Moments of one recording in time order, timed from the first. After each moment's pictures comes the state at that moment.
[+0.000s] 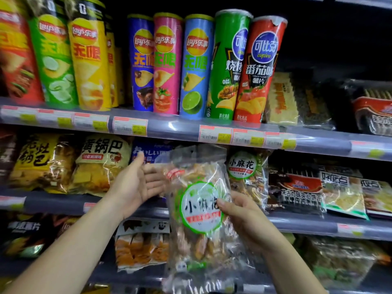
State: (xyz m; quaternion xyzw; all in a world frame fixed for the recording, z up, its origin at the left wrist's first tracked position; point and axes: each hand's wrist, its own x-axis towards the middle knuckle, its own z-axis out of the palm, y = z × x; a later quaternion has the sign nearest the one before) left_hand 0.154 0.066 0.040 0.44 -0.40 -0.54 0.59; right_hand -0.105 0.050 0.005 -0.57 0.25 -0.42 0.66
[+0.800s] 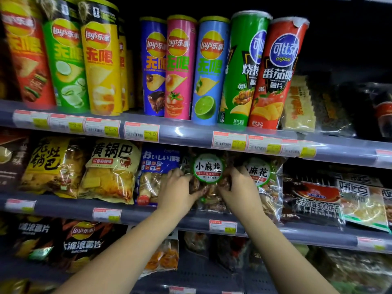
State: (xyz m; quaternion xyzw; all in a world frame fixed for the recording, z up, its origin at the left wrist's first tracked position) left_hand 0.113 0.000 -0.006 0.71 -0.64 0.04 0.30; right_hand -0.055 -0.020 0.021 -0.76 0.57 -0.32 0.02
